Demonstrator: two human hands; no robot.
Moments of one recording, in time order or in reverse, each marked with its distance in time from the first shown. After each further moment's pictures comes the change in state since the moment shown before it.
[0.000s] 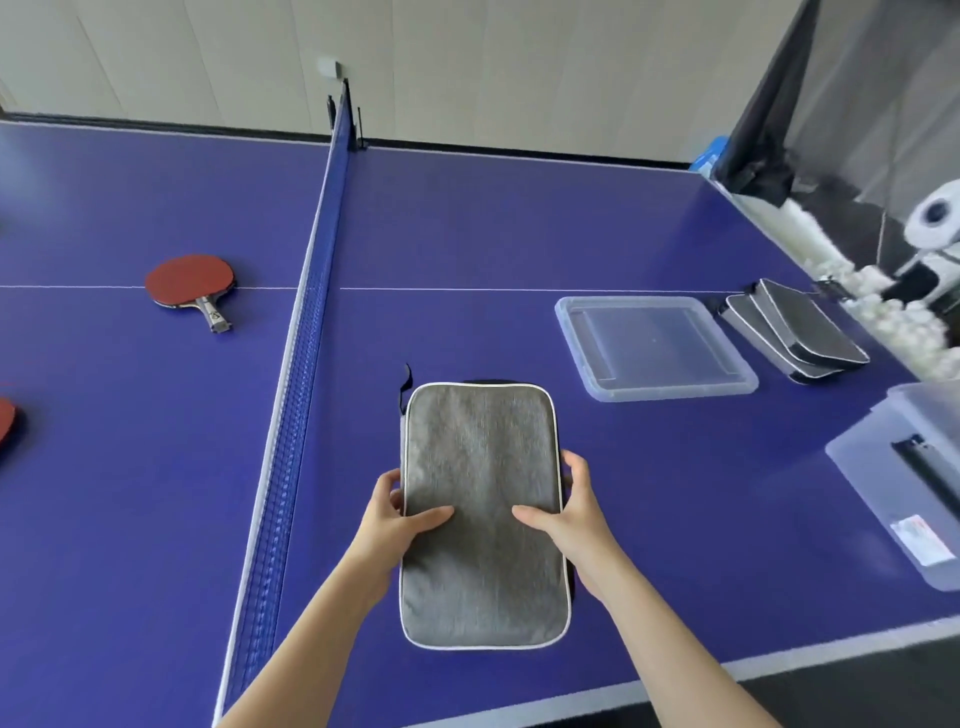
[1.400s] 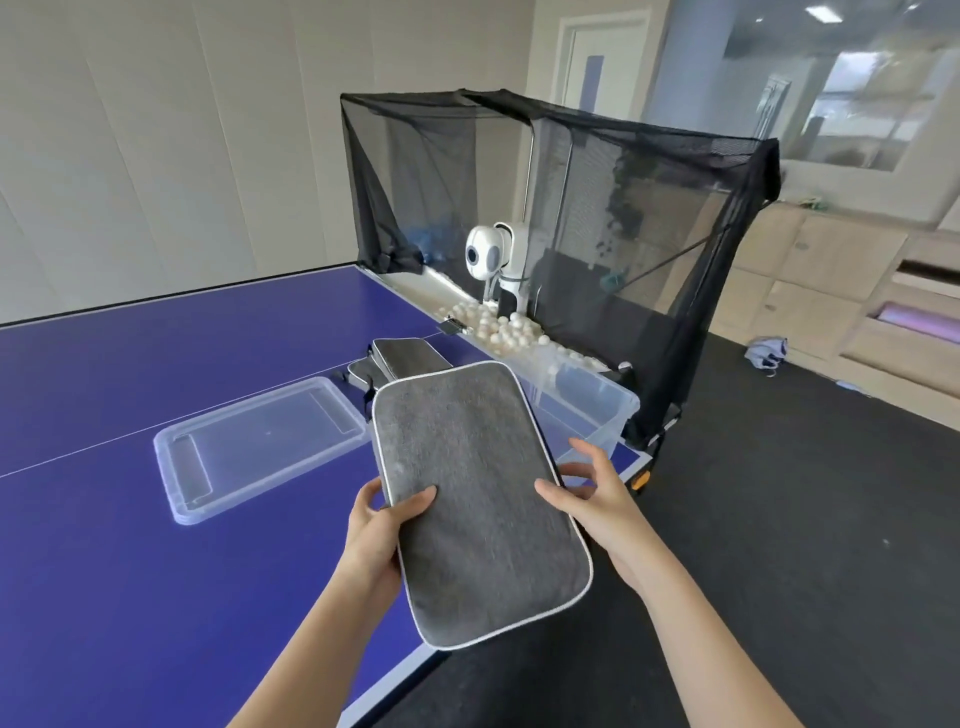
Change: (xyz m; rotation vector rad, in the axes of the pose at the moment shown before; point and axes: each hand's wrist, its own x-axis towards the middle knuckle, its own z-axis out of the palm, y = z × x) left_hand -0.110 -0.045 0.566 -0.063 -0.394 0.061; right_hand -0.189 0.050 -0.560 0.163 0.521 -0.127
